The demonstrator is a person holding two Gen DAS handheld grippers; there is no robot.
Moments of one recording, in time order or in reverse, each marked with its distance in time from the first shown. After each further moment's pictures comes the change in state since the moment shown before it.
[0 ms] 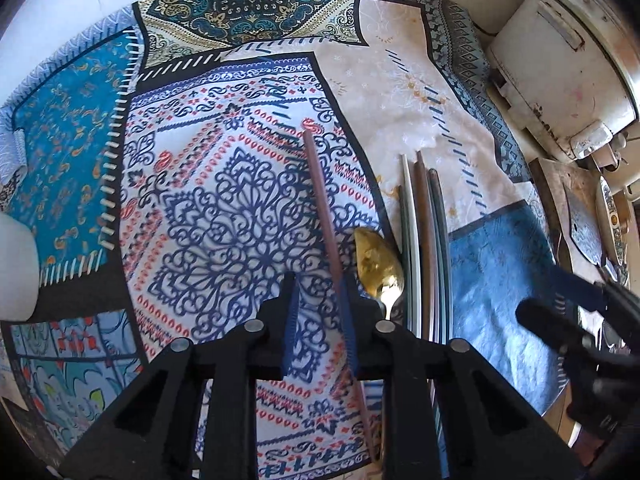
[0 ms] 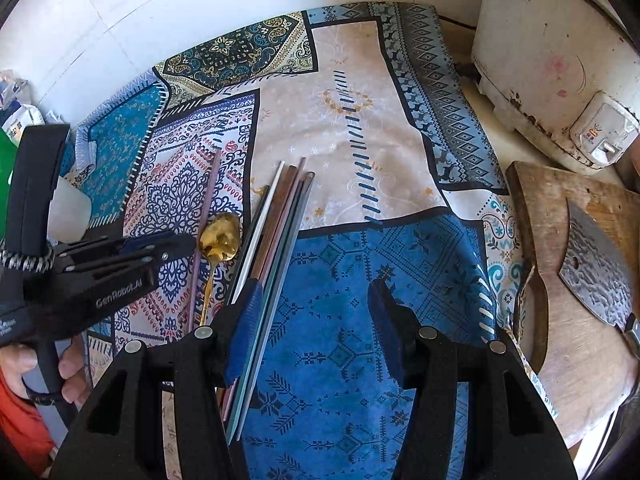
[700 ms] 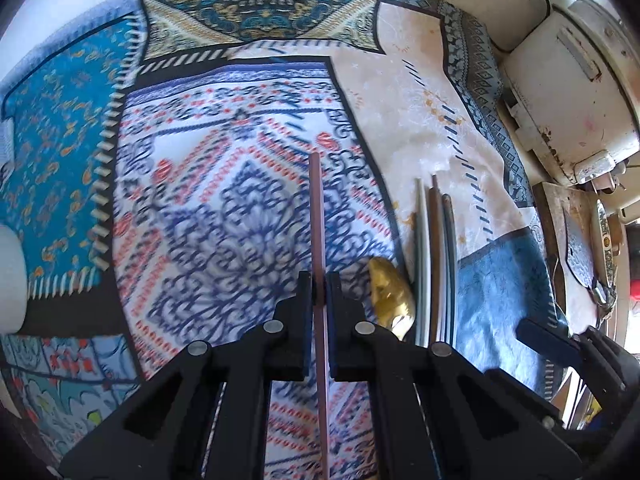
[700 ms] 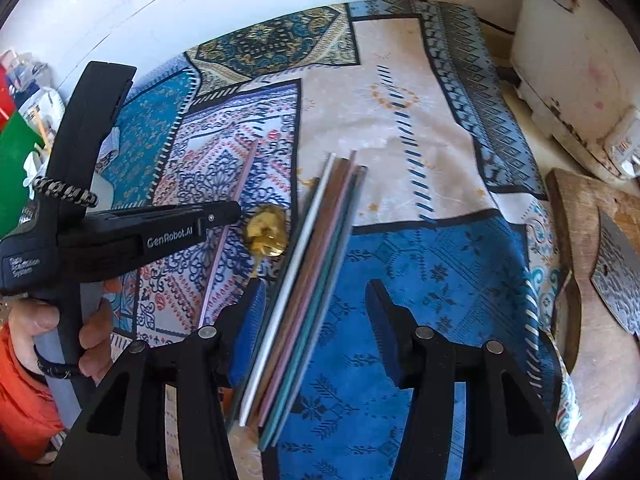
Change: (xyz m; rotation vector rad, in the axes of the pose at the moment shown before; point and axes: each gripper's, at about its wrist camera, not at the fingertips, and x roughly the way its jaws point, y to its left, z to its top) left arm 0.005 0.022 0.013 -0.063 0.011 -0.050; right arm 0.012 0.041 -0.001 -0.061 0.011 0.077
